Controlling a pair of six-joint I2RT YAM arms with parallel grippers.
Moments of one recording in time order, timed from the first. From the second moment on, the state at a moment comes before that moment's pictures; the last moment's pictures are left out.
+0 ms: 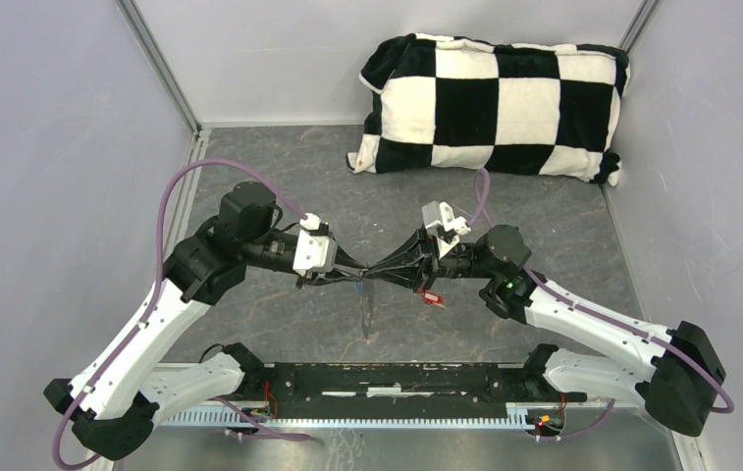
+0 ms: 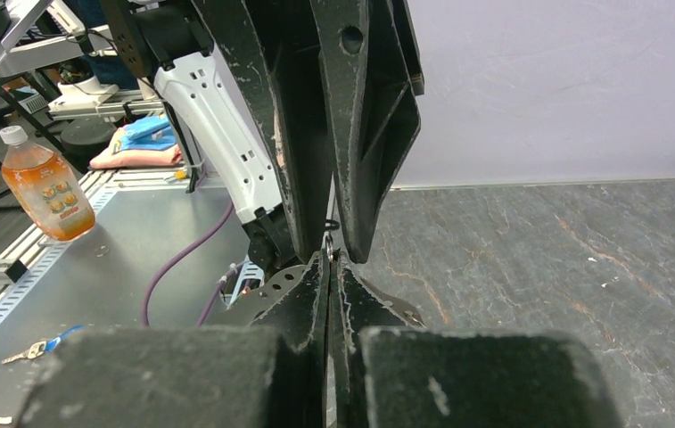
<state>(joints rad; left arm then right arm) -0.67 0.94 1.20 -0.74 0.92 0.66 0.87 1.07 0.68 0.68 -0.73 0.28</state>
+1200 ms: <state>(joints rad) -0.67 0.95 1.19 -0.76 0.79 0.65 0.88 1.22 1.27 -0.33 -0.71 -0.27</state>
